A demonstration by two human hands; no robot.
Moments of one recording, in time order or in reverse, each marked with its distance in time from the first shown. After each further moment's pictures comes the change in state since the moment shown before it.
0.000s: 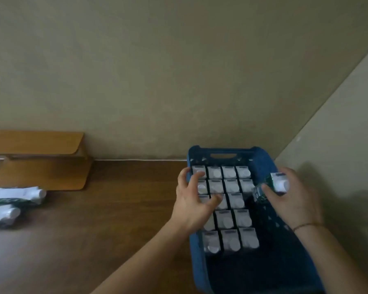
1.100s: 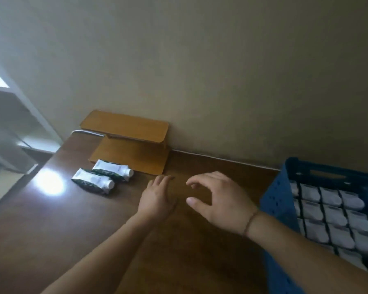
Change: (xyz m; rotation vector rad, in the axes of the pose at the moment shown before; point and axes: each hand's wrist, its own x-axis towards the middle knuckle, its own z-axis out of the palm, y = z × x) left_hand -0.045 -0.167 -0.205 0.625 0.243 -0.280; right_hand -0.072 -0.280 0.100 0.288 -0.708 -0.809
